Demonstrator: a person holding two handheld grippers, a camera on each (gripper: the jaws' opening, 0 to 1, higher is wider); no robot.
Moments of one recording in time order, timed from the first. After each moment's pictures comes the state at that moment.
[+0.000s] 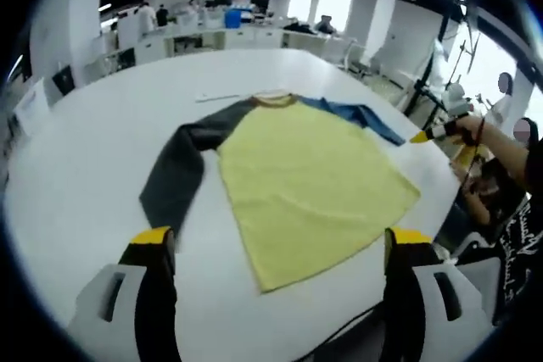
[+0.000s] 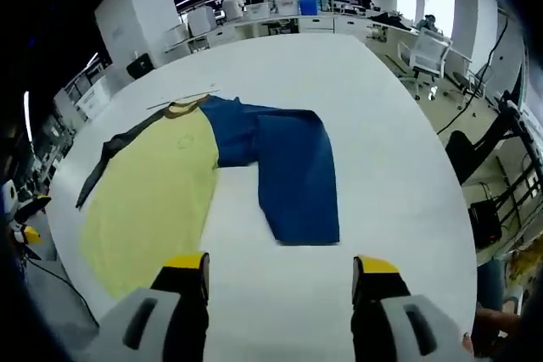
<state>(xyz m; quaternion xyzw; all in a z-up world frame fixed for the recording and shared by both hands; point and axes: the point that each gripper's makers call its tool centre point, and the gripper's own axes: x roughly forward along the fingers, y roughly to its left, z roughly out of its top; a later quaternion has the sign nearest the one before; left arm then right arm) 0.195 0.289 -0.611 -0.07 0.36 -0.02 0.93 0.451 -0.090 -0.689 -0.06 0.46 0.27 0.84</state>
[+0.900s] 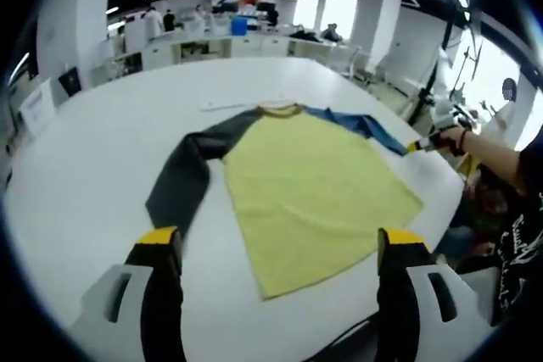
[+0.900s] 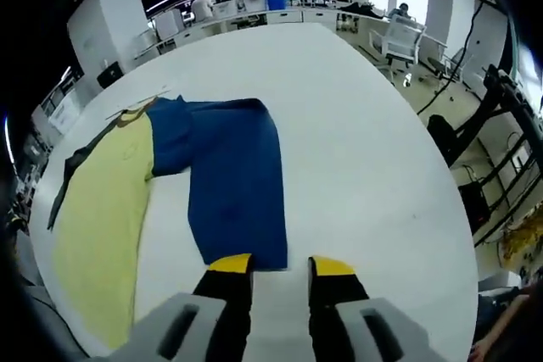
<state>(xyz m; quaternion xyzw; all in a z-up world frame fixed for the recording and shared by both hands) 0.201 0.292 -0.601 -0.07 0.34 -0.01 0.94 0.489 -0.117 -0.725 -0.07 0.48 0.20 0.85</state>
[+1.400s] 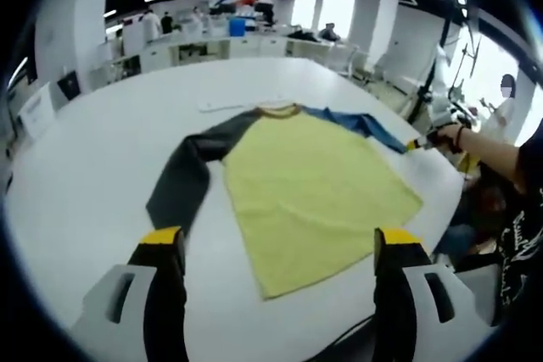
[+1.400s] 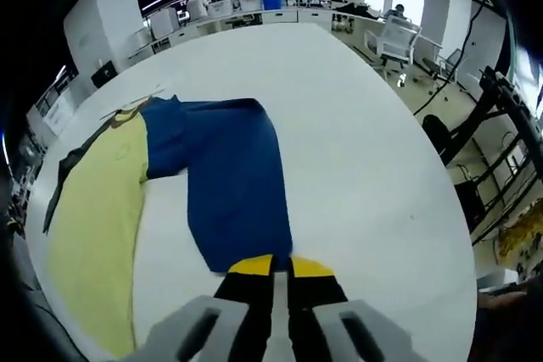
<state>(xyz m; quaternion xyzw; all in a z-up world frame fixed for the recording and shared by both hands) 0.200 0.291 -0.601 -0.06 0.34 -0.01 0.94 0.493 -0.118 -0.726 -0.07 0.48 0.18 0.86</state>
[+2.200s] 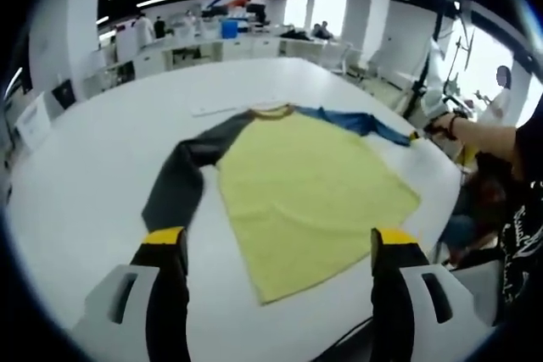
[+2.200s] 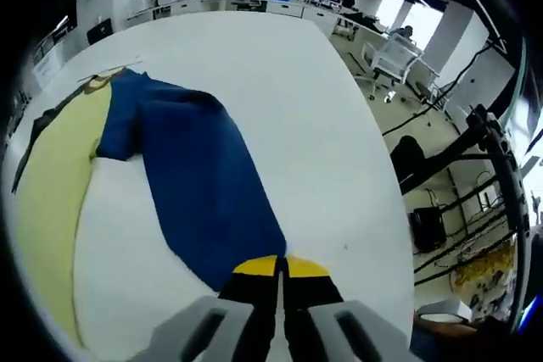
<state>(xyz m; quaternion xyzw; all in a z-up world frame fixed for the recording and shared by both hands) 0.207 0.282 -0.599 -0.05 0.34 -0.03 0.94 0.533 -0.173 -0.725 -0.18 0.47 0.15 0.85</state>
